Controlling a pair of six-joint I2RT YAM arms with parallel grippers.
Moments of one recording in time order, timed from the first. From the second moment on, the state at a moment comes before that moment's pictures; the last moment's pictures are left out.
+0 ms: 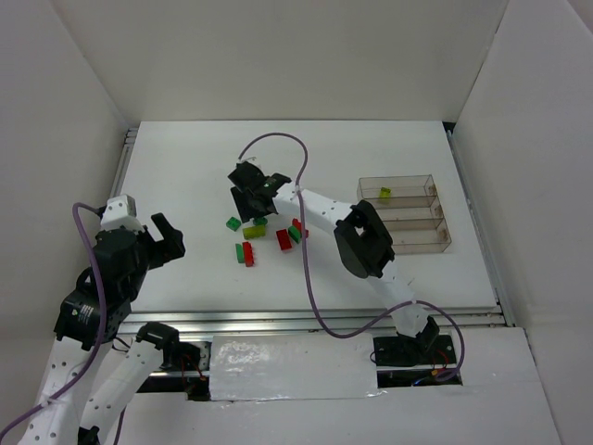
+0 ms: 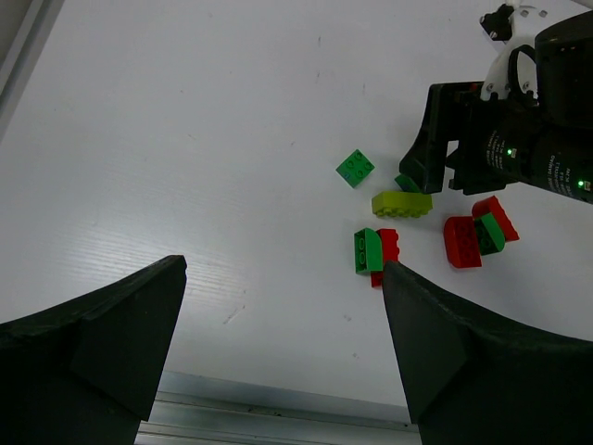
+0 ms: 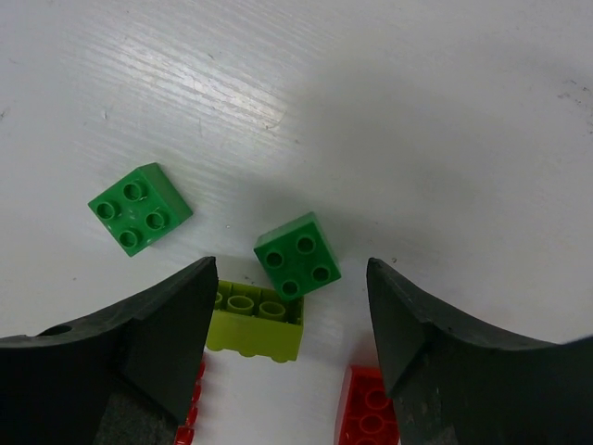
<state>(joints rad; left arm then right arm) -0.28 0.52 0.93 -0.85 -0.34 -0.44 0.86 2.33 2.02 -0.64 0.28 0.38</state>
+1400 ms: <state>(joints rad) -0.28 0.53 0.93 -0.85 -0.33 -0.44 0.18 1.45 1.21 -0.51 0.25 0.47</state>
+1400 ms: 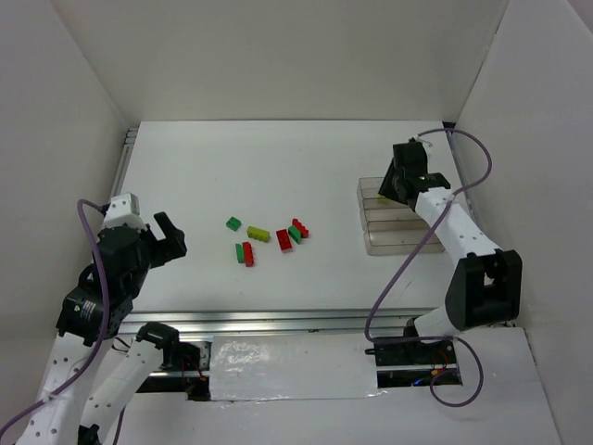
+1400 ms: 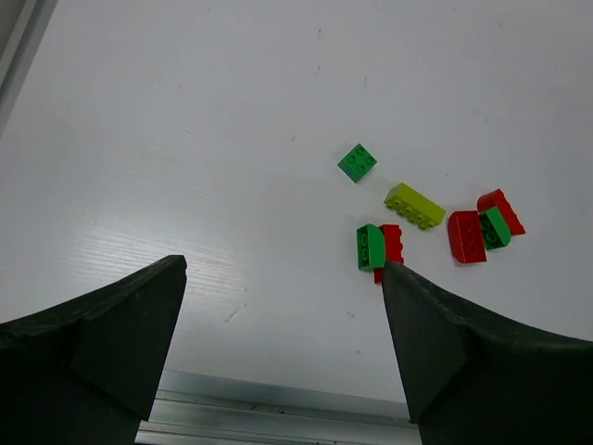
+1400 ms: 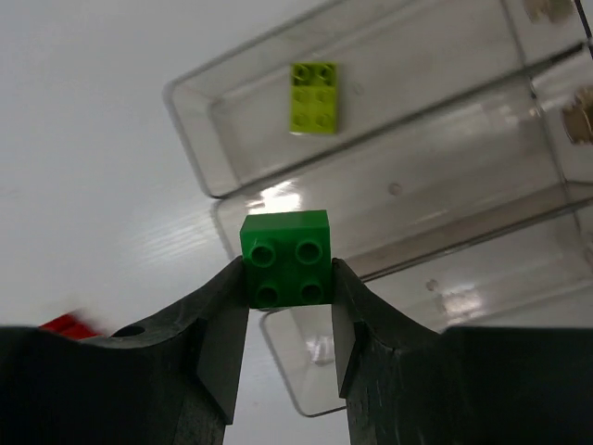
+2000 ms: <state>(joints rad) -0.28 0.55 0.93 -0.85 -0.33 -0.43 0.07 1.59 1.13 -0.51 0.22 0.51</state>
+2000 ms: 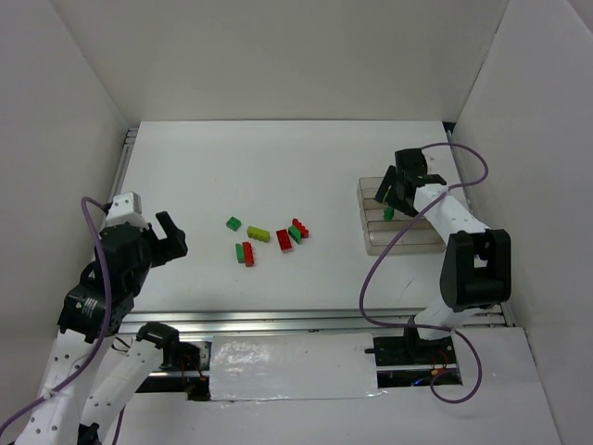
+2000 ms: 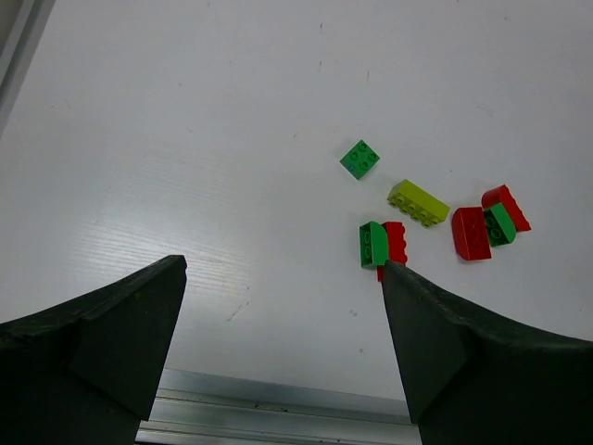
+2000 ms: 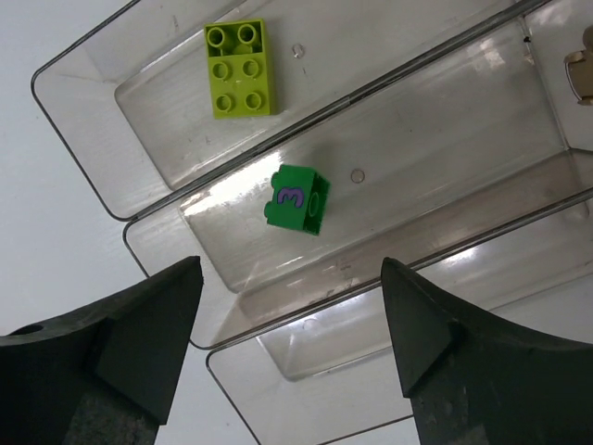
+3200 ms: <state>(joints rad) -0.29 1.64 1.16 -0.62 -0.34 -0.94 0.54 1.04 0.88 -0.51 0.00 0.52</state>
